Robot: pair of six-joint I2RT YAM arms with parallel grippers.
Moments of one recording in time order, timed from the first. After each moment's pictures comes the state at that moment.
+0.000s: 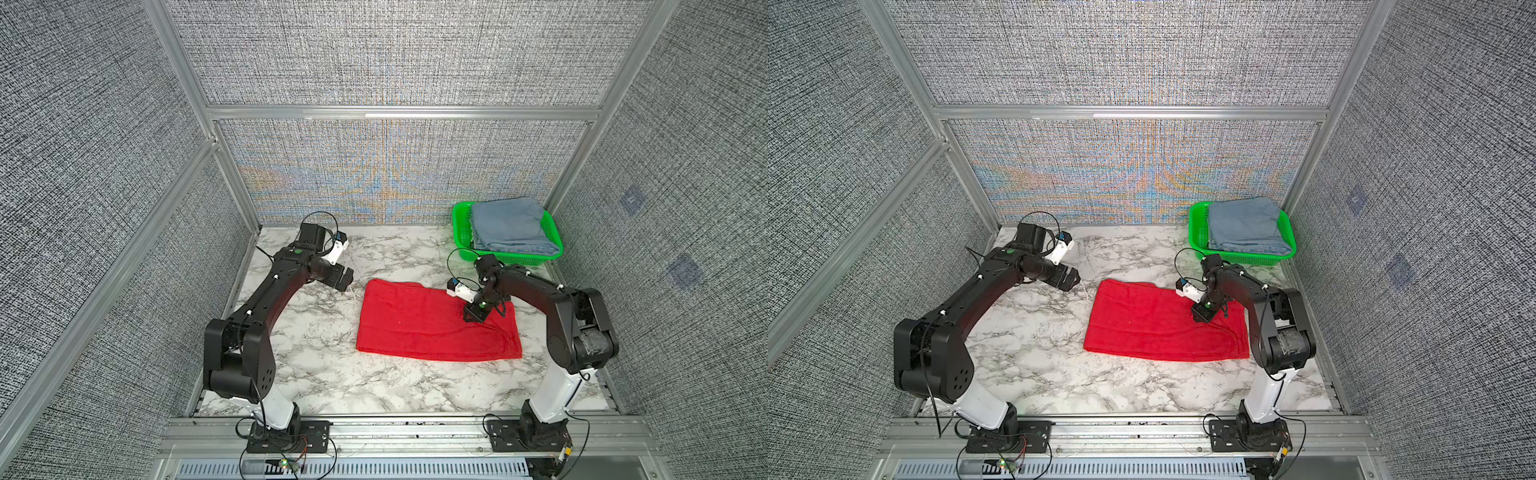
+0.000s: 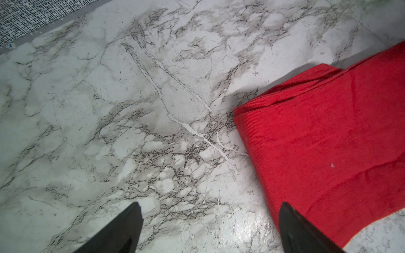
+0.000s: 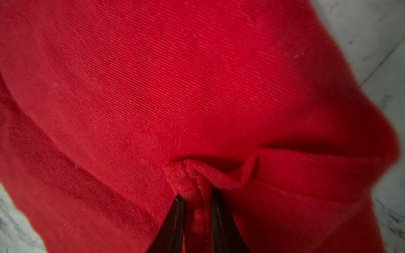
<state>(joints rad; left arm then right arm) -0.23 1.62 1.34 -0.73 0.21 0.26 0.20 1.82 1.17 -0.80 -0.22 -0.68</state>
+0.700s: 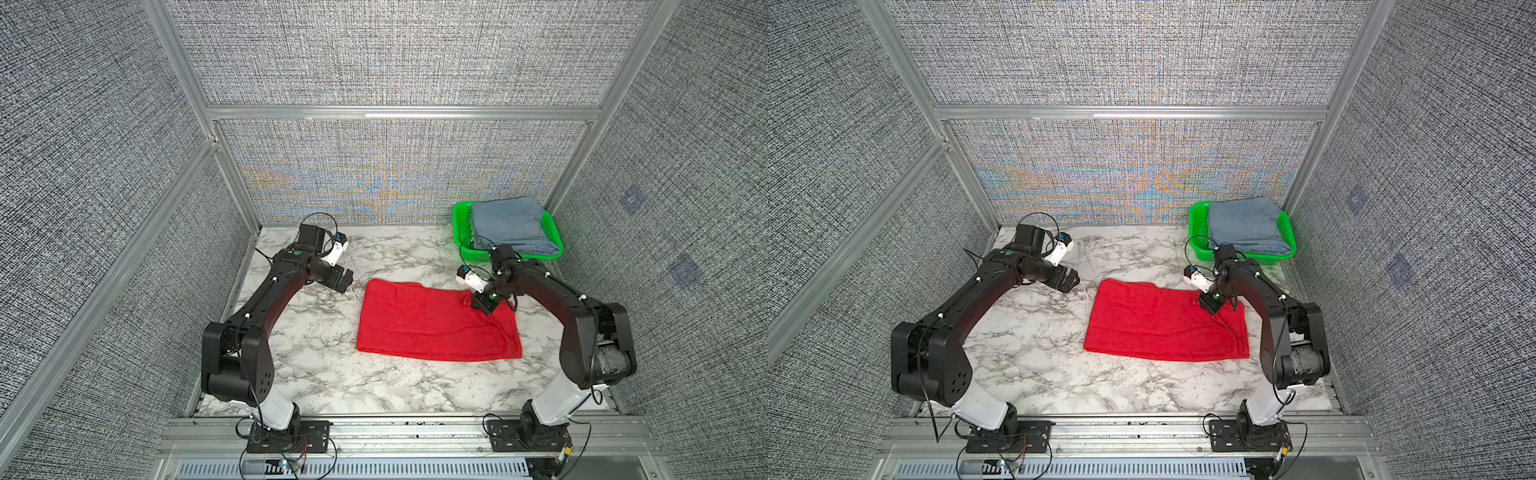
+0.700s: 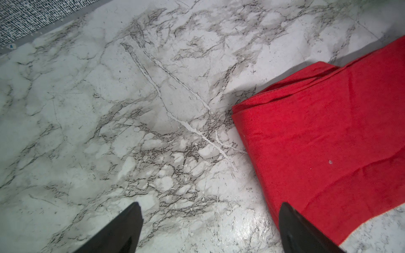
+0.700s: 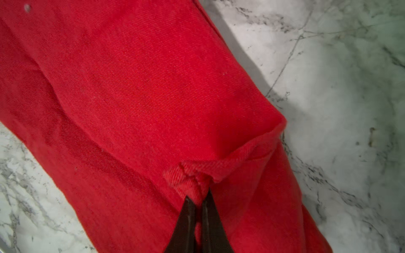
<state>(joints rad) -0.23 1.60 1.32 -0.73 0.21 0.27 0.11 1.68 1.20 -0.85 -0.26 -0.66</state>
